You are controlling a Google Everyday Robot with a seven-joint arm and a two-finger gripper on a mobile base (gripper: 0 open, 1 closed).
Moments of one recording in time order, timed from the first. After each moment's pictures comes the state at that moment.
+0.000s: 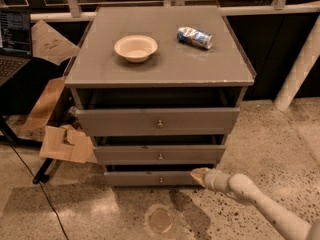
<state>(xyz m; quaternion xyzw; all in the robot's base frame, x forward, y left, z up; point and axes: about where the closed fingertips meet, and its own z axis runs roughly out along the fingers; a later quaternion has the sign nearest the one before) 0.639 -0.203 0.283 -0.39 0.80 0.13 0.44</state>
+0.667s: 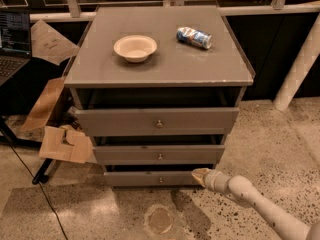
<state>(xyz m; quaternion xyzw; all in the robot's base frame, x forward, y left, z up) 0.644 -0.206 0.275 -0.38 0.80 0.12 0.45</state>
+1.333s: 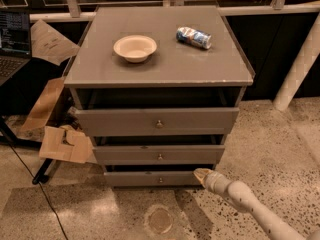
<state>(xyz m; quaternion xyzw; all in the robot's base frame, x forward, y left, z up) 0.660 -0.224 0.254 -0.35 0.80 0.08 0.48</state>
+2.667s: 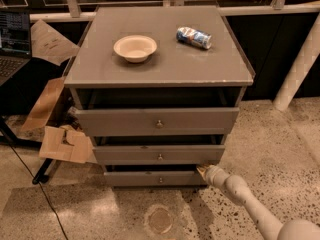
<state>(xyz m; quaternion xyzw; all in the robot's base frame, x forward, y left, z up) 0.710 -0.248 0.219 -0.32 0.81 0.06 0.49</state>
